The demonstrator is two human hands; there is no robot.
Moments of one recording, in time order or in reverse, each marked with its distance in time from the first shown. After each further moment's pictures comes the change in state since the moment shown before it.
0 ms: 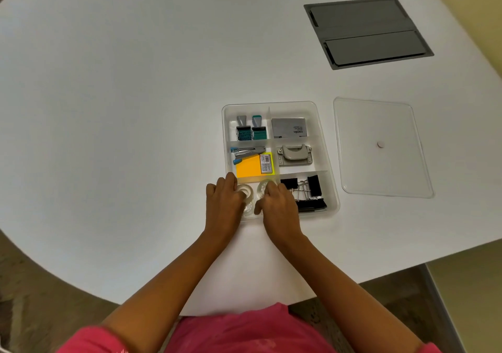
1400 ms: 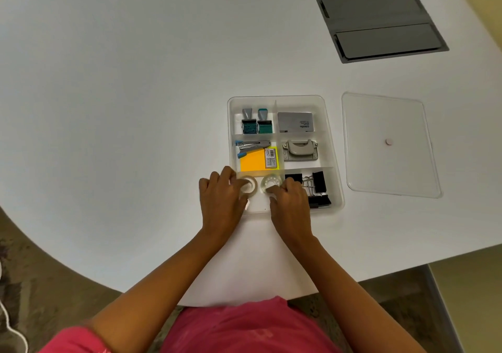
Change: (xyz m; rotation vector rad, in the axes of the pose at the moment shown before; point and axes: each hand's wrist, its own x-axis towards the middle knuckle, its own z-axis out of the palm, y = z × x) left_hand -0.008 -0.006 -0.010 -0.064 0.179 -0.025; right_hand -0.010 0.008 0.000 0.176 0.170 0.106
